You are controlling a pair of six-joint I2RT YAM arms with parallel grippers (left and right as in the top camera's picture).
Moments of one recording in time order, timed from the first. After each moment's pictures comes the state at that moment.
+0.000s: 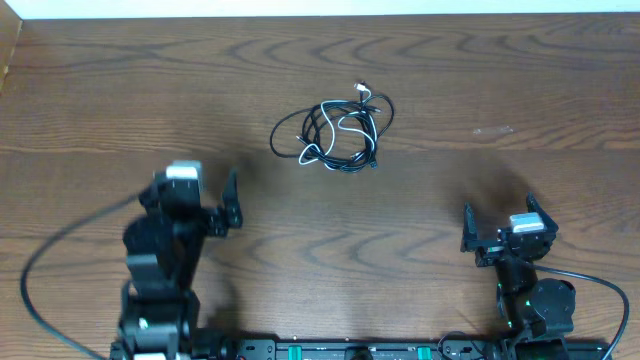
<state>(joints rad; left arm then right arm) 0.02 0.66 0.59 -0.32 0.12 0.01 0.10 0.01 0.01 -0.07 0.00 -0.10</state>
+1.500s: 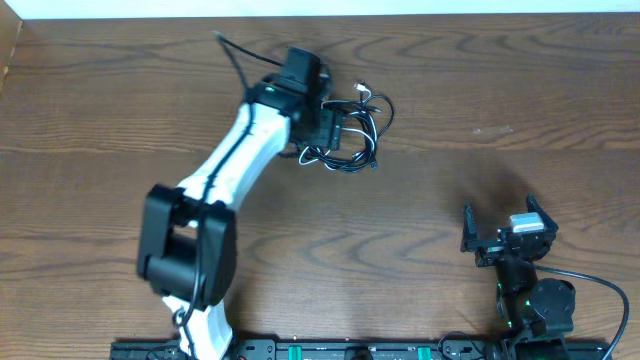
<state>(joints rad) -0.39 1.95 1.51 -0.75 0.11 -0.19 0.10 0.02 0.01 -0.07 0.00 -0.10</state>
